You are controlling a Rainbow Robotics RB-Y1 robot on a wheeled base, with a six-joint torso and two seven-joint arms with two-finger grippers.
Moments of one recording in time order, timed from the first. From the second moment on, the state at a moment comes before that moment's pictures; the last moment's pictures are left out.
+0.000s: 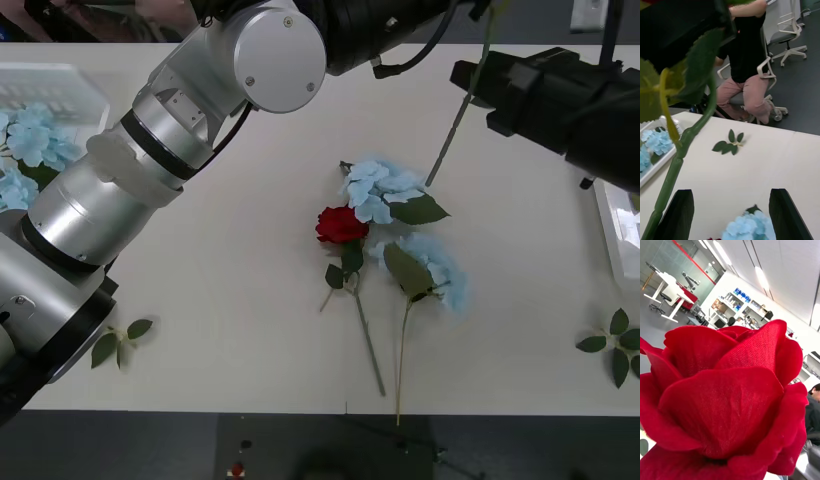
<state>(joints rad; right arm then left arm) -0.51 -1.34 0.61 -2.01 -1.49 -0.04 1.57 -1.03 0.32 -0.54 -1.49 1.22 0.29 -1.47</state>
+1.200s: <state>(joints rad) -0.34 -1.16 0.18 -1.61 -2.25 0.90 2.27 -1.03 0.32 -0.54 -1.49 1.22 0.29 -1.47</state>
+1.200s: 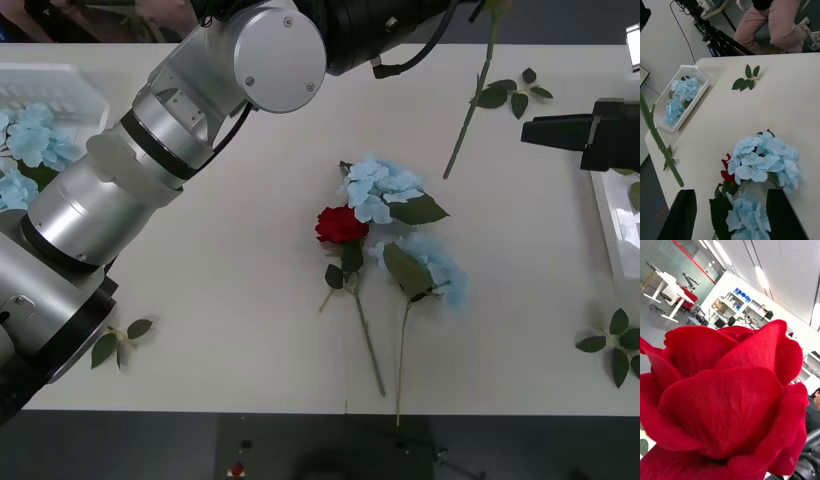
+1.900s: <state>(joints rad) -0.27 -0.86 0.15 -1.66 -2.39 0.80 2.61 -1.03 0.32 -0.54 -1.49 1.22 0.29 -1.47</state>
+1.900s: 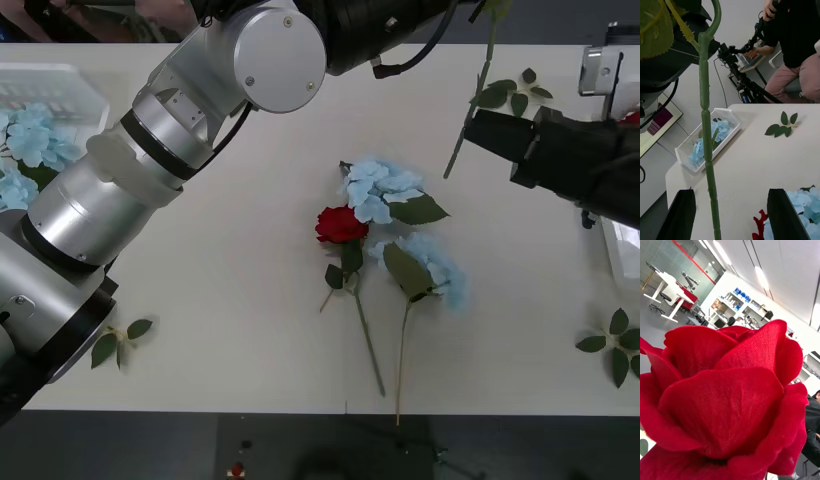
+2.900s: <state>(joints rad) -0.35 -0.61 0.15 -1.67 -2.18 0.72 2.61 -1.03 0.32 -0.54 -1.49 1.22 0.29 -1.47</state>
